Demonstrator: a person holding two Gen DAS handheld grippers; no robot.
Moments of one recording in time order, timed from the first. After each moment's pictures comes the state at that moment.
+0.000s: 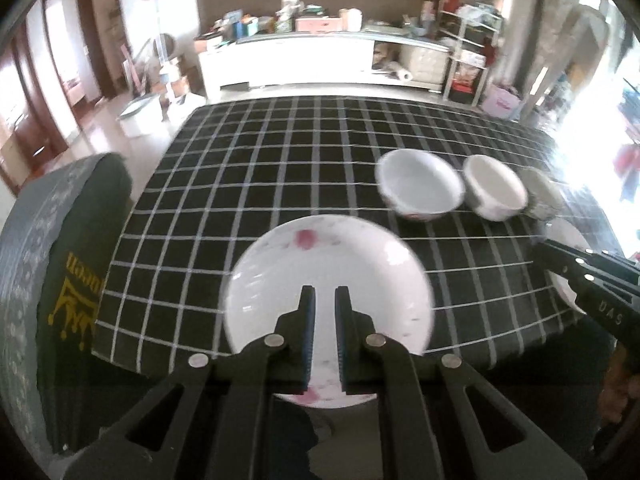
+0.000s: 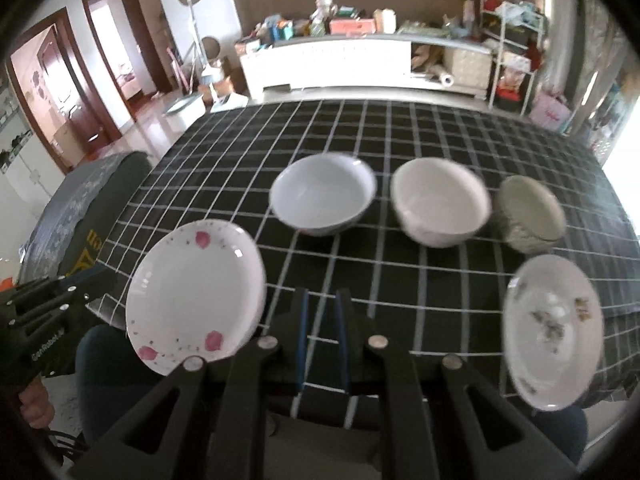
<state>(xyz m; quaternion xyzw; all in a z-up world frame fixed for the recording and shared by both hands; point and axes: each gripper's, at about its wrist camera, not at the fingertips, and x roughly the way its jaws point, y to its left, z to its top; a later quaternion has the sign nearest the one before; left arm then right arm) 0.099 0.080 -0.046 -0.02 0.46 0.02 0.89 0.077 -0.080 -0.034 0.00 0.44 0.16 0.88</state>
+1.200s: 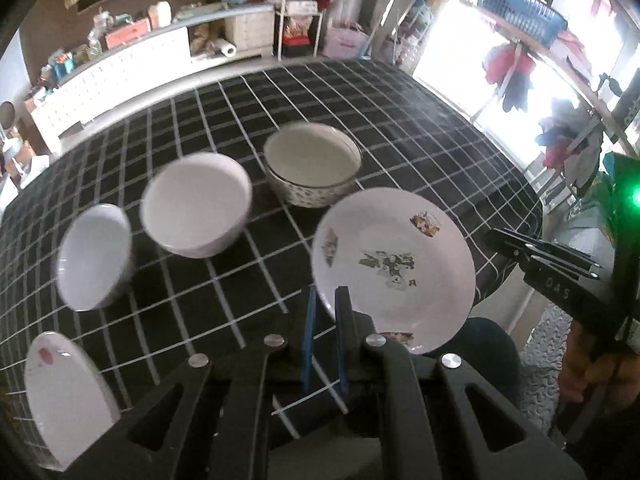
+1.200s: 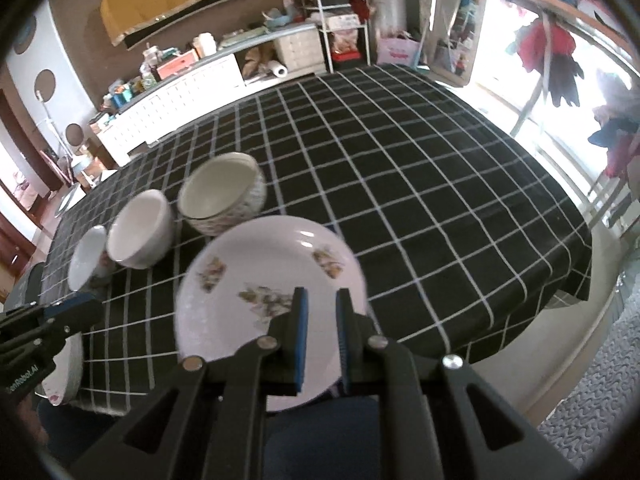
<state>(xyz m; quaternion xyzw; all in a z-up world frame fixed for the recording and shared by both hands) 0.187 -0.196 -0.073 0.05 0.50 -0.23 0.83 0.081 -0.348 -0.076 0.13 0.46 -0.05 0.88</state>
